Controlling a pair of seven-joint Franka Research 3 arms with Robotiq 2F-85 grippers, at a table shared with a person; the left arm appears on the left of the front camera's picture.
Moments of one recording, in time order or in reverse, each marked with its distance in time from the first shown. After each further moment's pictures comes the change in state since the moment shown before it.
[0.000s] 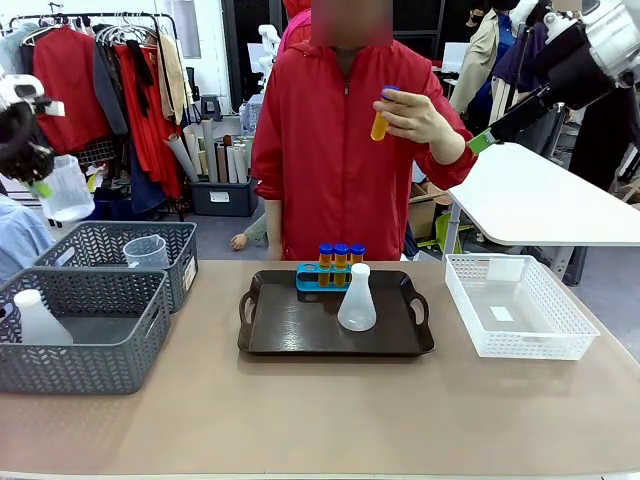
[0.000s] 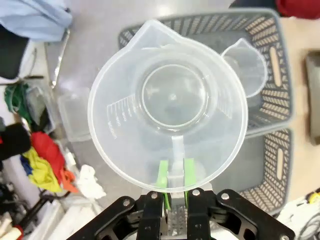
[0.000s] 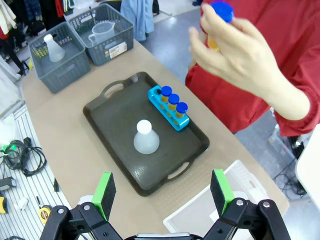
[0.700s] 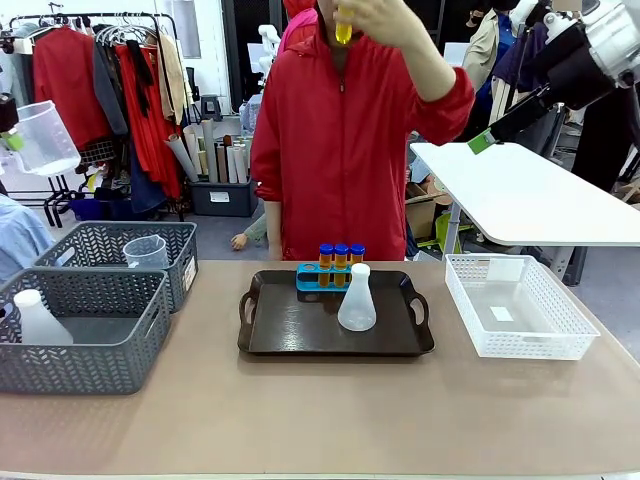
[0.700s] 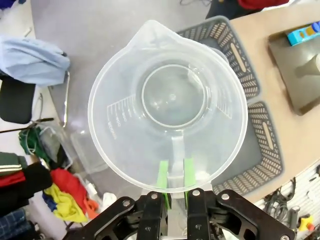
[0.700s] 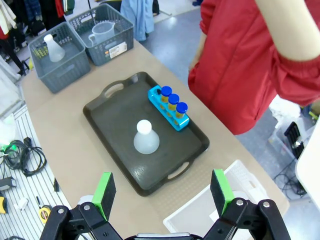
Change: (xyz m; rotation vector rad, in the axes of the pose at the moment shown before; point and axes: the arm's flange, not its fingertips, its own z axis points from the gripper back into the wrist) left arm -0.026 -0.003 0.098 -0.043 -0.113 -0.208; right arm 0.000 0.000 0.000 0.000 0.000 0.000
